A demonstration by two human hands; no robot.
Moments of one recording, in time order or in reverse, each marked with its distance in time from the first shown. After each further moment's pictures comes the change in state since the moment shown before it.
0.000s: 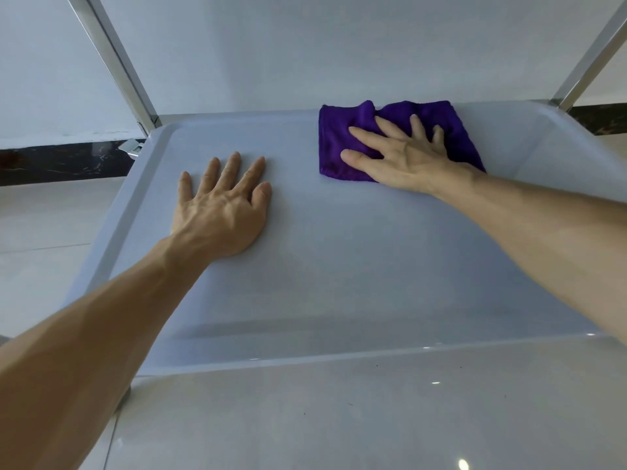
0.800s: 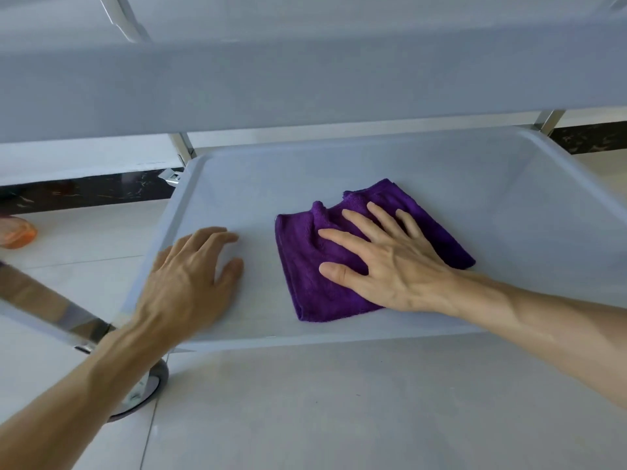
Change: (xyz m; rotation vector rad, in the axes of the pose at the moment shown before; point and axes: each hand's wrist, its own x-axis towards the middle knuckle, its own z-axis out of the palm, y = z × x) left_hand -0.120 -0.033 -0.031 -0.136 0.178 0.067; right_hand -0.154 -0.045 0.028 -0.006 0.033 -0.330
